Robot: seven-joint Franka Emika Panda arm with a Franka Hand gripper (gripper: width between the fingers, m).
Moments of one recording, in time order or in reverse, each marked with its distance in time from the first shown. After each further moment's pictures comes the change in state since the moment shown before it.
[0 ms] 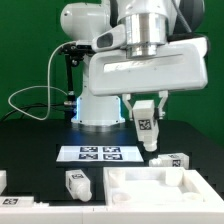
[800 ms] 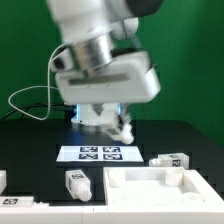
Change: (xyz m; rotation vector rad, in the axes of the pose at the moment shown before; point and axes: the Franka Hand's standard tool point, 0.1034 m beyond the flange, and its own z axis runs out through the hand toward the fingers) arm -0.049 0.066 -0.008 0.024 -0.468 0.316
